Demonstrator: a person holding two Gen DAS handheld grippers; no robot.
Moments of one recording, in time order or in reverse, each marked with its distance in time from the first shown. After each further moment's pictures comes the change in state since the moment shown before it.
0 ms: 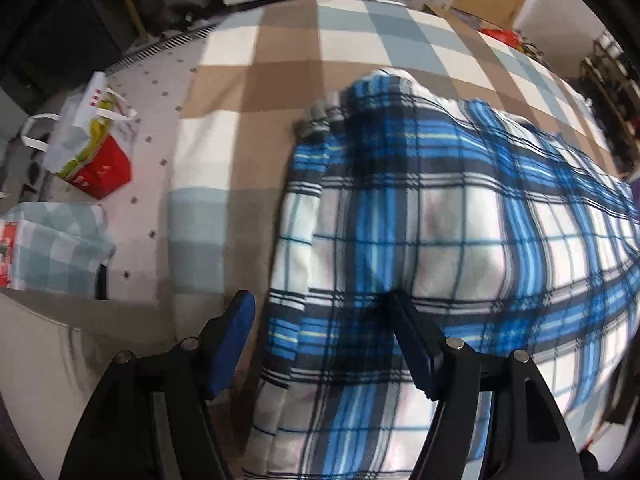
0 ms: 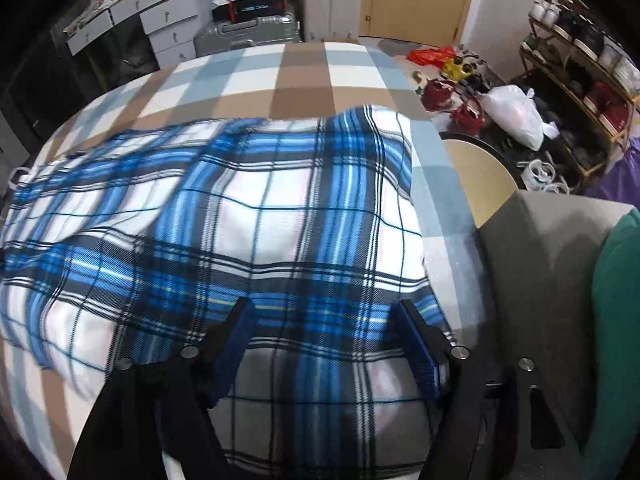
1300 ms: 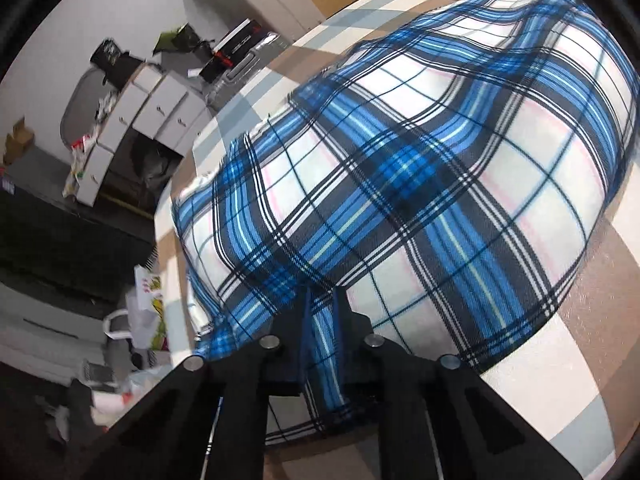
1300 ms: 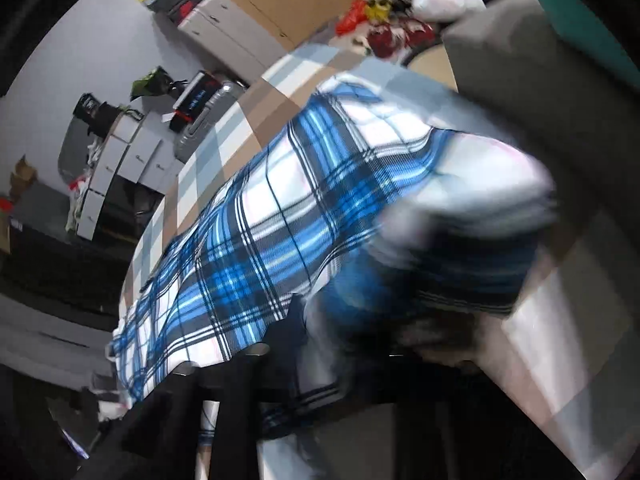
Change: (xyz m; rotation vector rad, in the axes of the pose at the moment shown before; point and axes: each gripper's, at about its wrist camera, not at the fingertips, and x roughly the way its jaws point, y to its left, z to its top) left arm -0.035 -0.141 -0.100 0.615 -0.275 0.339; right arm -0.027 -0.028 -0.059 0.648 -0.071 0.366
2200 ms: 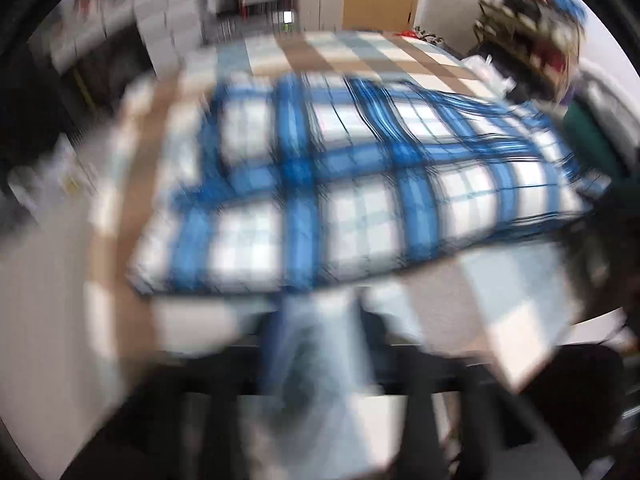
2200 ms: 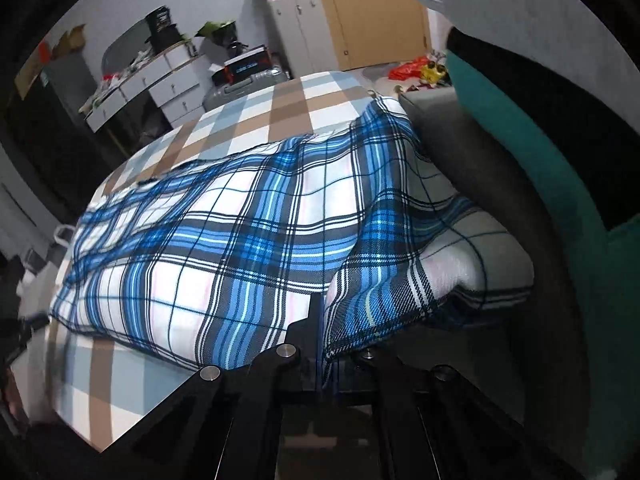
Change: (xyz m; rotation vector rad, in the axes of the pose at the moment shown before) left arm -0.110 0.012 -0.086 -0.492 0.040 -0.518; right arm -0.079 -0.037 -0.059 -0.449 -0.077 -0.152
